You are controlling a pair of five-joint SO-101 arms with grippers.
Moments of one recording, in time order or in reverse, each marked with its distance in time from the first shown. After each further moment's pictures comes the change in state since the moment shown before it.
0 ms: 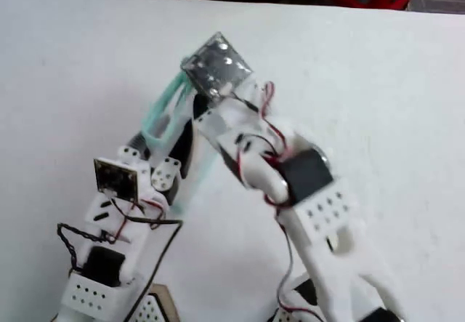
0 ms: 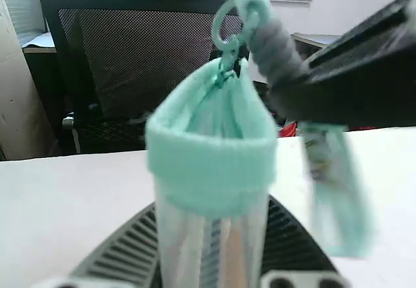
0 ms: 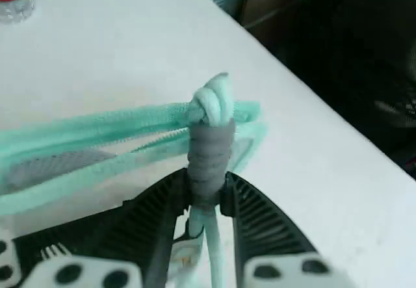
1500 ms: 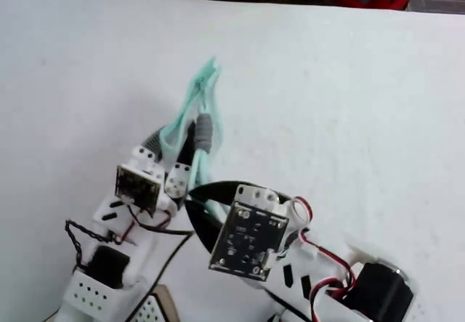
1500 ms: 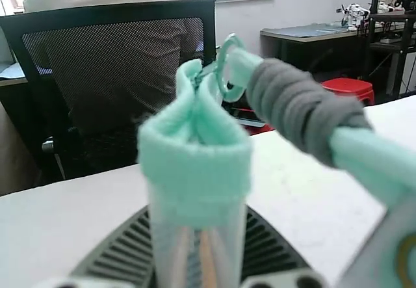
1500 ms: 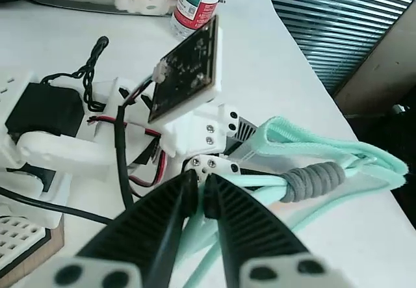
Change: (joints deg) left arm 5.5 0.4 -0.6 -1.2 -7.0; right arm -23.3 -28.1 5.6 20.3 7.0
